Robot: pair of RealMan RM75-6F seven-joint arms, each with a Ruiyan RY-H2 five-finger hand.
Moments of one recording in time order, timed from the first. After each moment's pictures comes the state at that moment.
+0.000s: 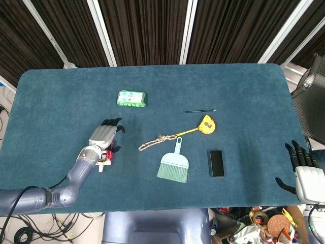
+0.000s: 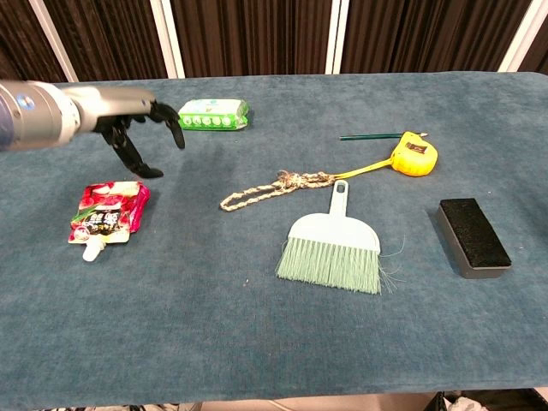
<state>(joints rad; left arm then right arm) -0.97 -1.45 -0.11 -1.59 0.55 0.89 0.44 0.07 -1.14 0.10 -1.61 -1.45 1.51 -0.10</state>
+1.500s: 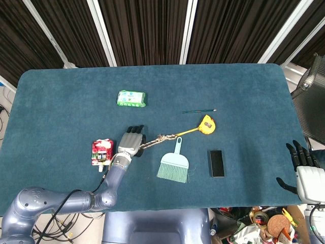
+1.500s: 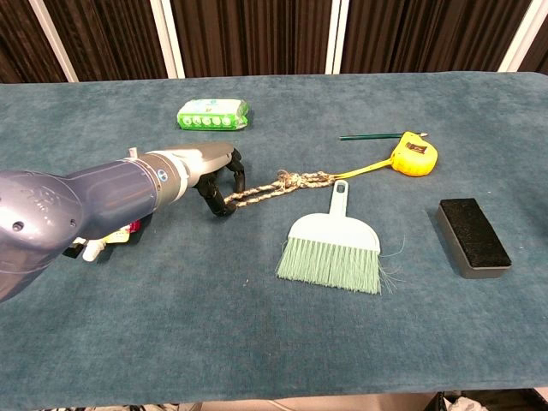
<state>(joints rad) -1.07 -1.87 -0.19 -1.26 0.45 0.95 0.61 0.07 -1.14 0.10 -1.61 -1.45 1.50 -0.09</state>
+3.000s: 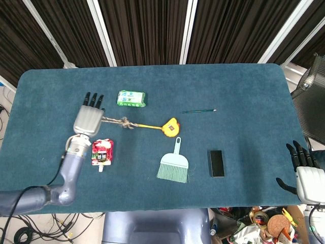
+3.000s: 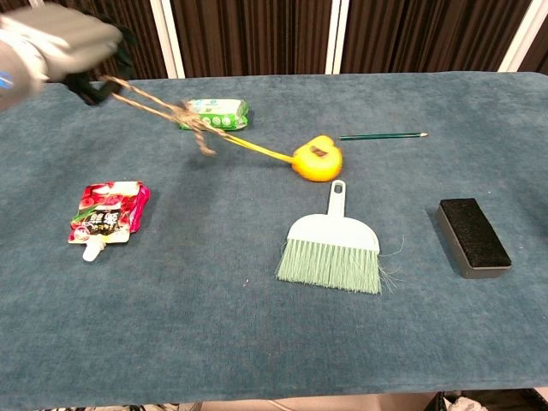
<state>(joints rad) -0.92 -1.45 -0.09 -1.50 0.76 1.22 0.85 0.06 -1.14 0.10 -1.62 -1.44 1.51 -0.10</state>
